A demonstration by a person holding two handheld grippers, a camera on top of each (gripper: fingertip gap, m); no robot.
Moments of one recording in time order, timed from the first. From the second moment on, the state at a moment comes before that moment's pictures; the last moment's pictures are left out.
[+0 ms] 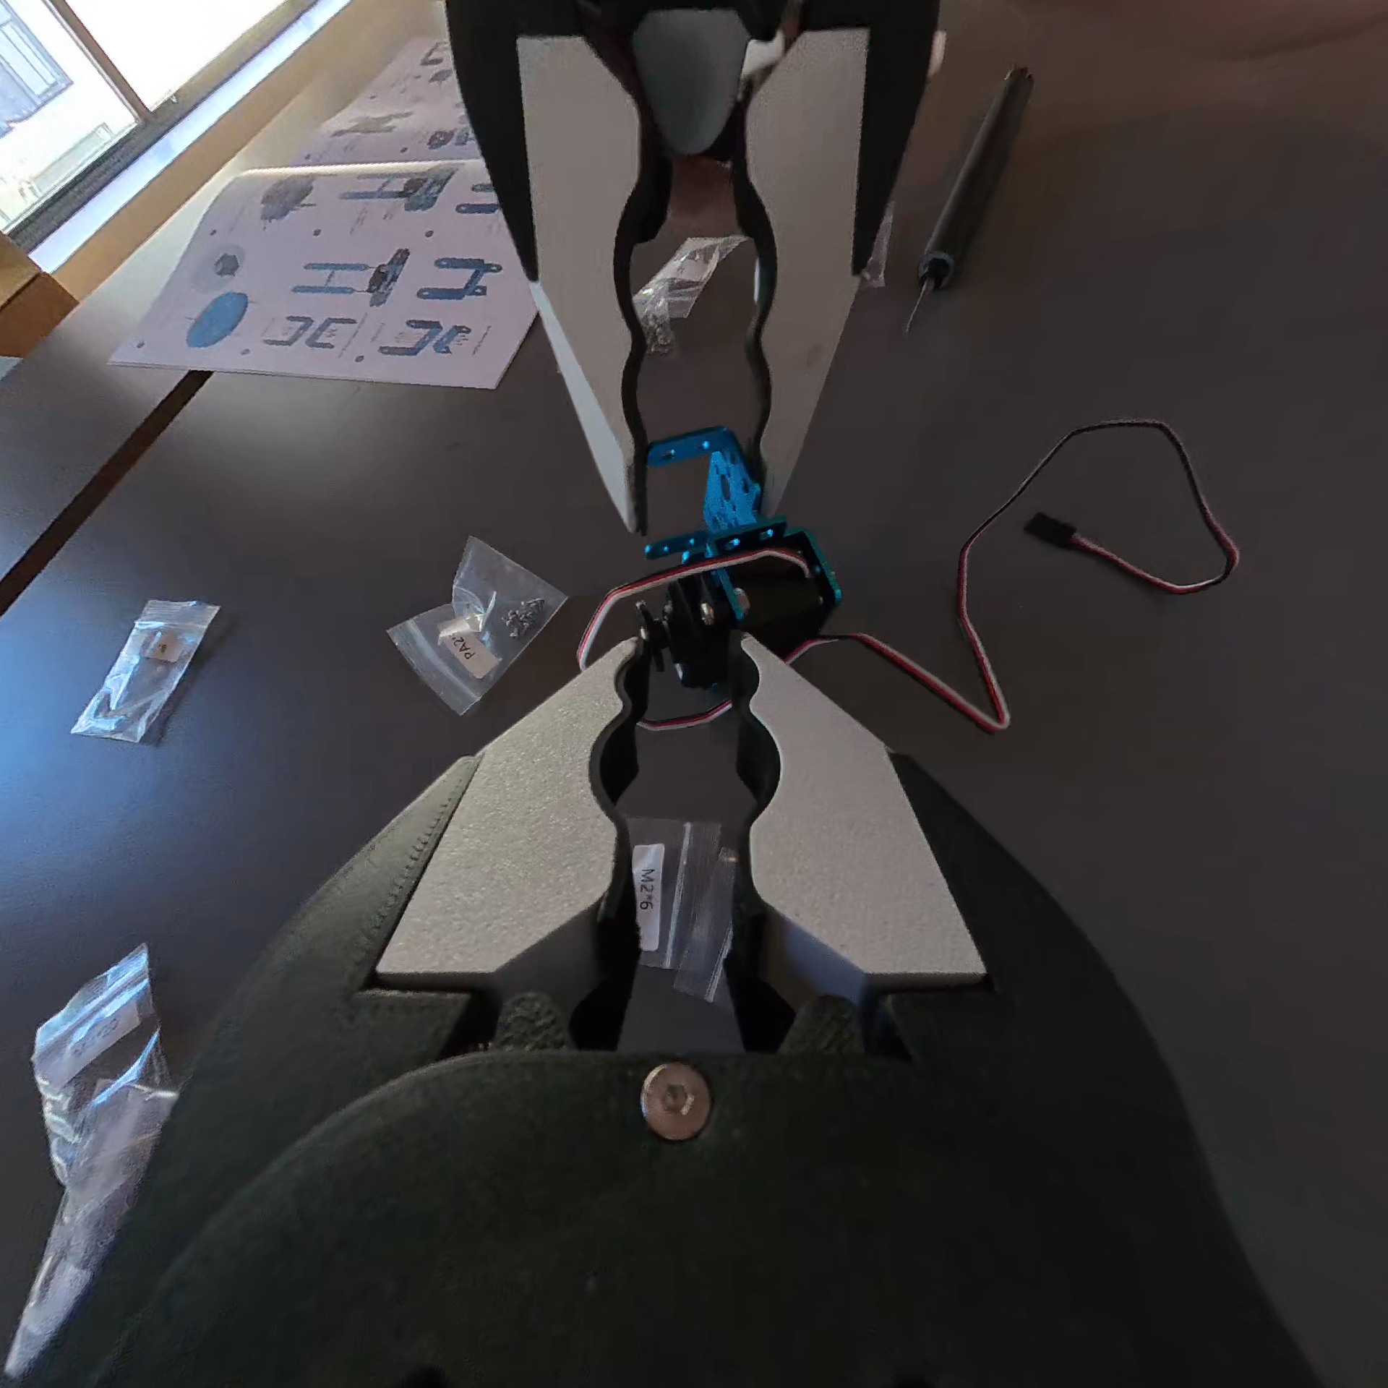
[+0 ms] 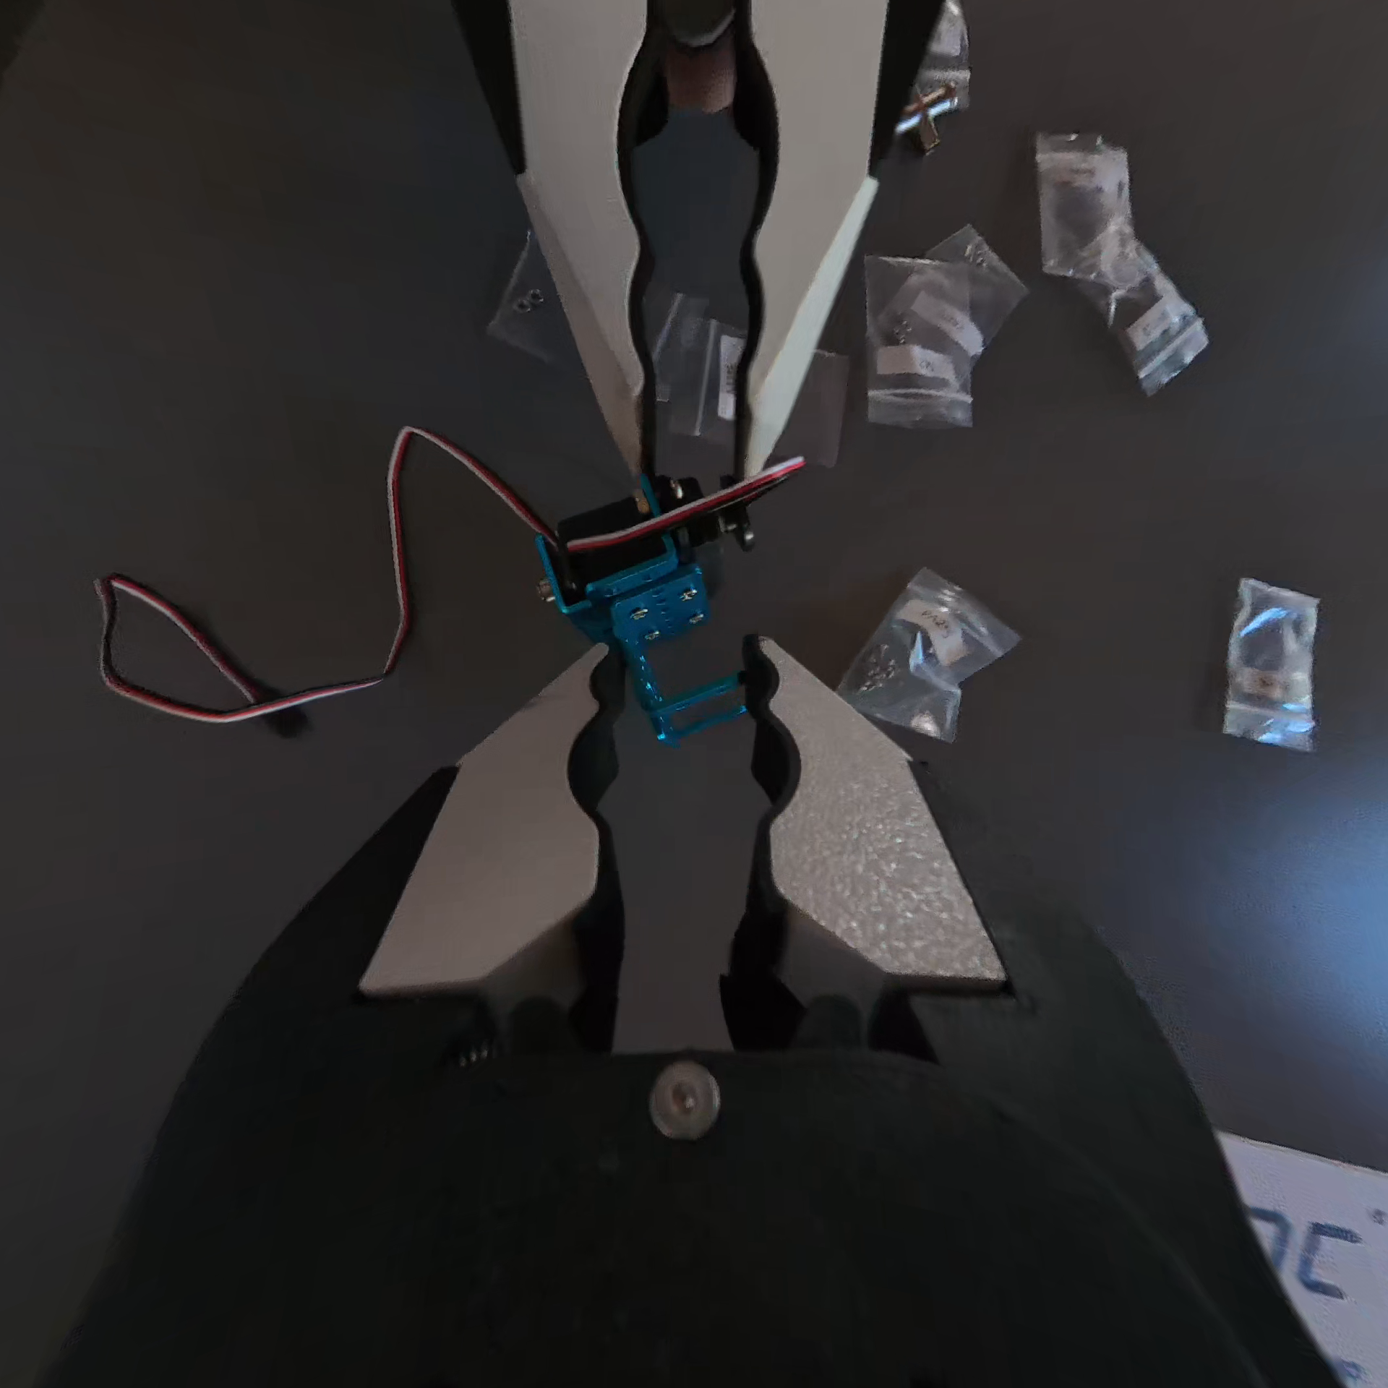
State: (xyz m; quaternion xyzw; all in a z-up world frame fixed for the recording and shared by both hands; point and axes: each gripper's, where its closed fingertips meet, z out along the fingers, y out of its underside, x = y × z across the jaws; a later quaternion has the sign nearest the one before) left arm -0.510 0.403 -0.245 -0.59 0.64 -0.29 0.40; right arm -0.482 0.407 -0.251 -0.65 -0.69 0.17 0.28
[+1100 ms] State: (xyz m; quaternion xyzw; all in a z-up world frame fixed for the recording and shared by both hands) left arm -0.530 0.424 -0.233 -0.67 0.54 -0.37 0.35; right arm -0.470 0.404 -0.254 -0.84 -0.40 0.29 0.24
